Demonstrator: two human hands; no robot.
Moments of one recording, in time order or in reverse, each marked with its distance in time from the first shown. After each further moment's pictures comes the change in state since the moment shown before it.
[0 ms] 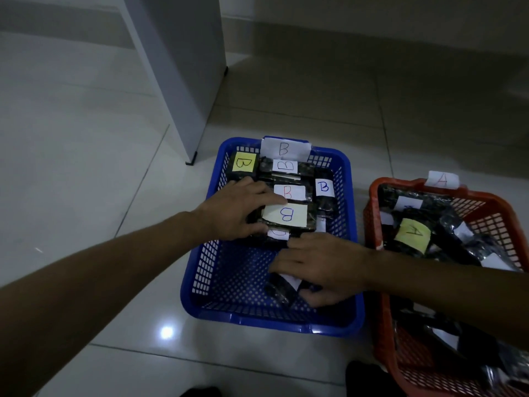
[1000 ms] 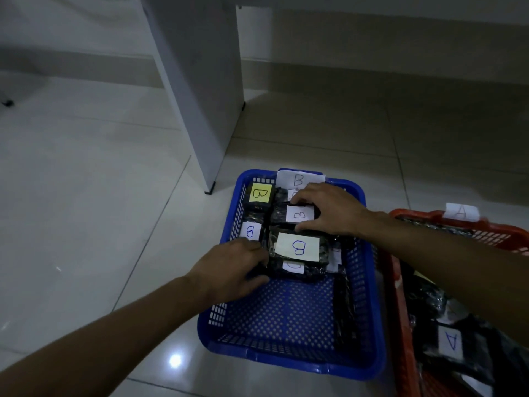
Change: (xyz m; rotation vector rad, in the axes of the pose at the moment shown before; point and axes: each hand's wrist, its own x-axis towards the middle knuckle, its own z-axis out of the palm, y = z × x) left_hand -0.052 0.022 0.001 0.066 0.033 -0.105; right_hand 0.045 0.109 -0.034 0.202 0.107 0.675
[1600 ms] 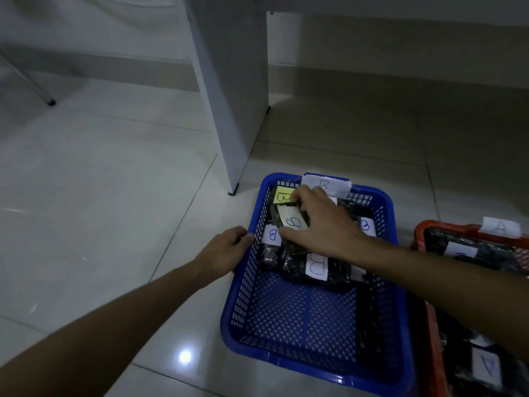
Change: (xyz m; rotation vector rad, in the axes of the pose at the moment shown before) left_hand -0.008 -0.036 -0.008 -0.797 0.014 -0.781; right_hand -0.005 -0.089 0.000 0.272 0.117 0.141
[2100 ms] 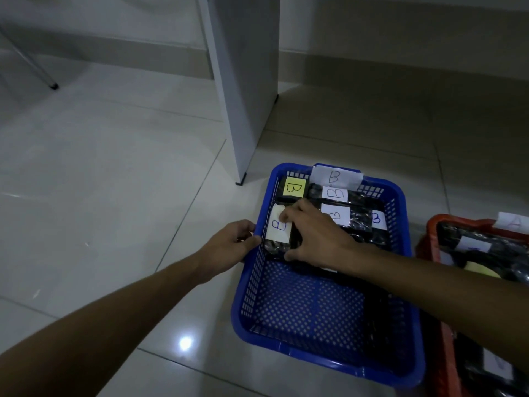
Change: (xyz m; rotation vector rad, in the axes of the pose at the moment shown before) left_hand -0.012 -0.010 -0.009 -0.227 -0.094 0.021; right_hand 0.003 -0.012 0.038 -0.114 -0.231 -0.069
